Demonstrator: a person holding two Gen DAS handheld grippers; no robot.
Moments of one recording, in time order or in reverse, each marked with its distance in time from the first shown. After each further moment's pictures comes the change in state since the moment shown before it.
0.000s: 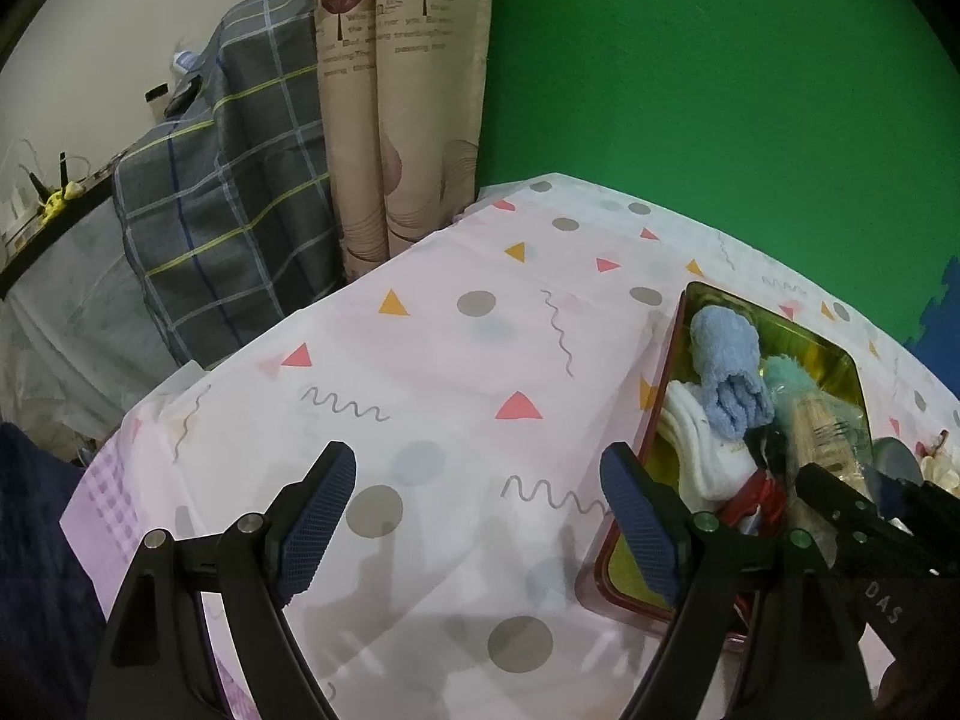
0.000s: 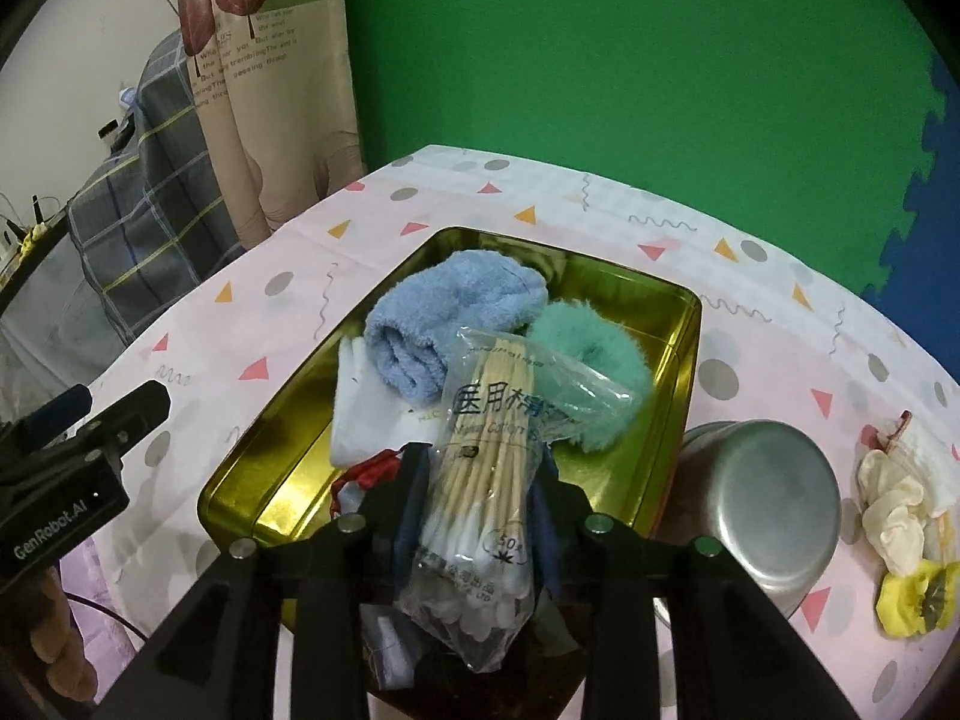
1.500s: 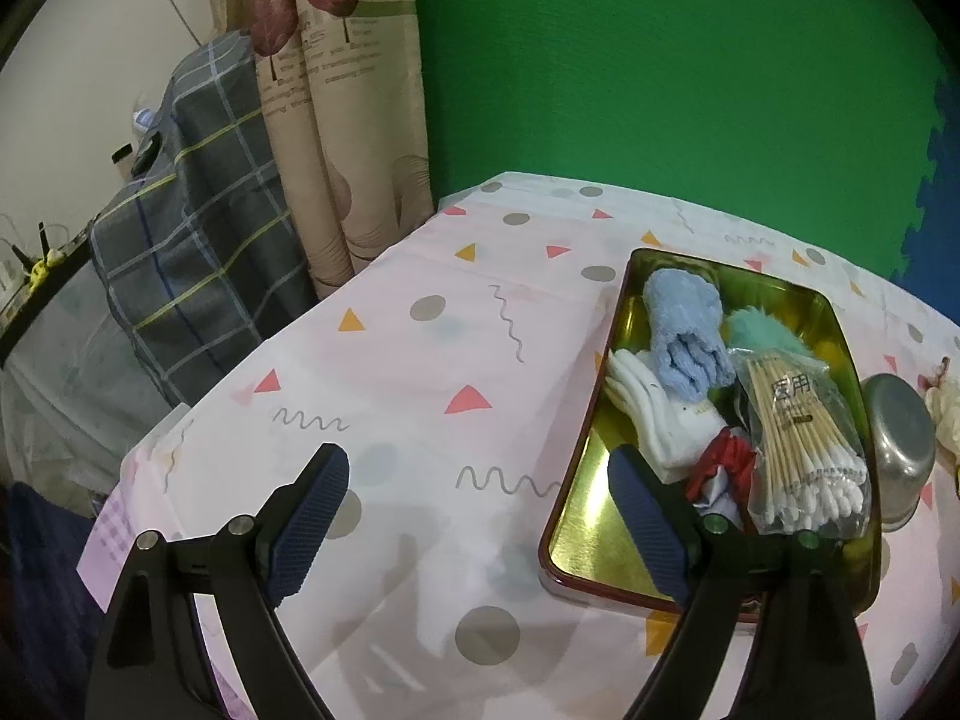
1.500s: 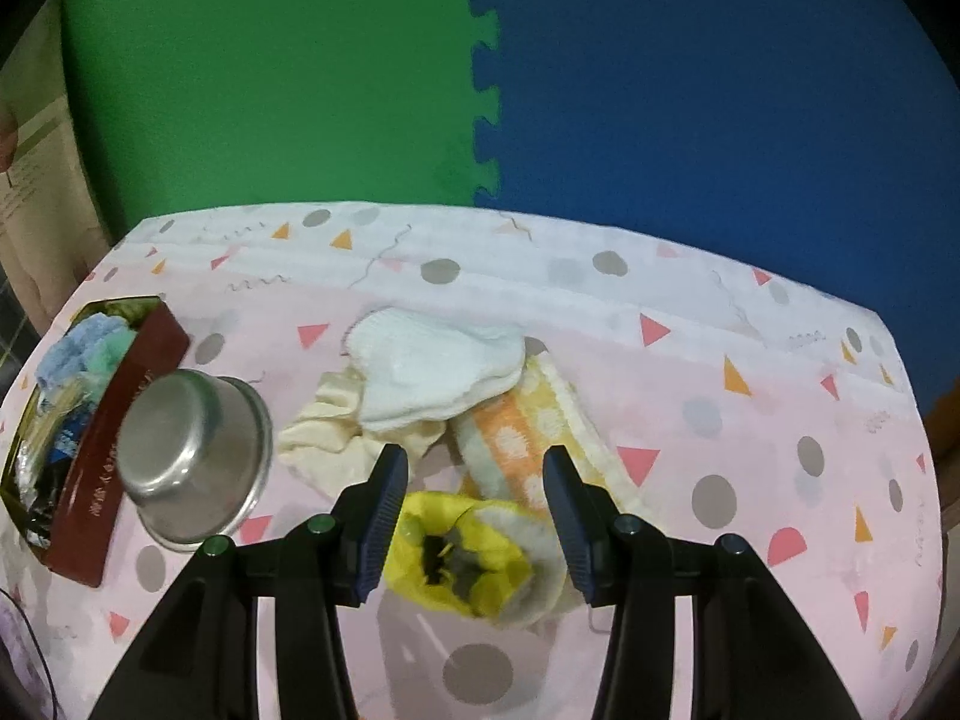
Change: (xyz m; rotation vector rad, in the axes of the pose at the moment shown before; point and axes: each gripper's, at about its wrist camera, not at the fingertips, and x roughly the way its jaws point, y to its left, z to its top) left arm -0.005 -0.038 -0.013 0.146 -0.037 0.006; right arm -0.092 -0.273 -0.073 0.290 -0.003 -0.343
